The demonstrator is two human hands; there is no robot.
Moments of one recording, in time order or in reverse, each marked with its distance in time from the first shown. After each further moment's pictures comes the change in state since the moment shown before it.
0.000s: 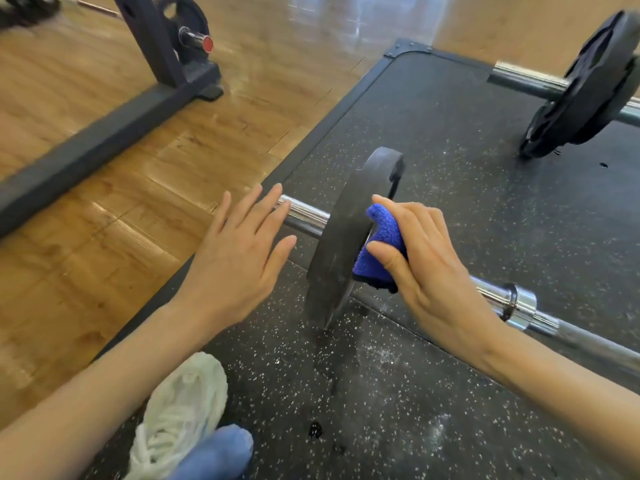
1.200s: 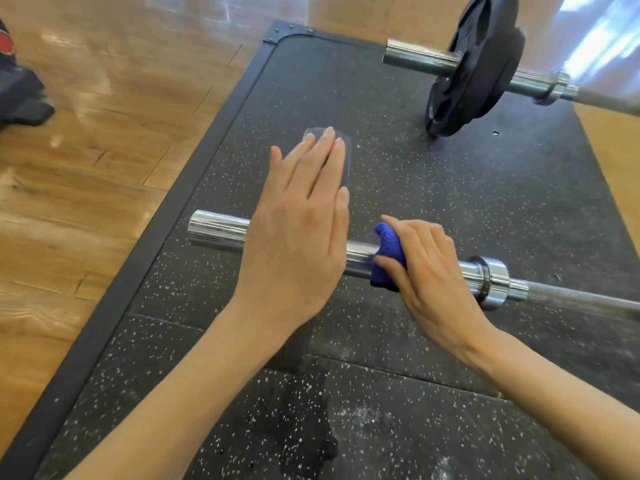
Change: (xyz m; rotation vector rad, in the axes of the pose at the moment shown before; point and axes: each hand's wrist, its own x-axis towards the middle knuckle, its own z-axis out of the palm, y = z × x) left_hand 0.162 0.085 0.050 -0.481 0.212 0.271; right_hand 0.020 0.137 0.013 -0.484 0.214 0.232
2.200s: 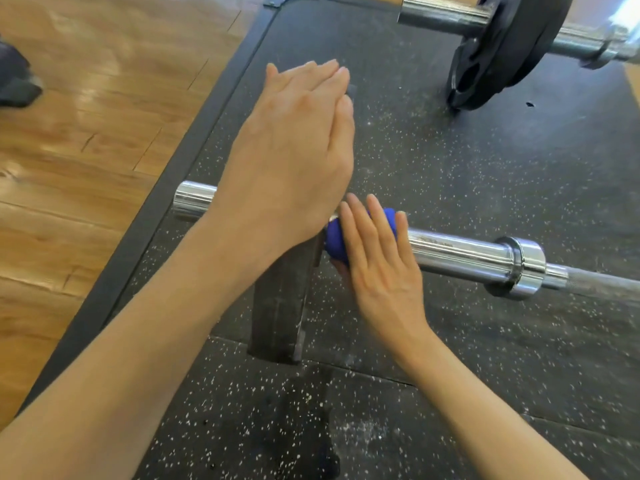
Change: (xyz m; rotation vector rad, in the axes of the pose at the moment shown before) left_hand 0.065 -0.009 0.002 0.028 -0.116 -0.094; right_hand 0.010 0.000 0.096 -0.474 0.214 -0.122
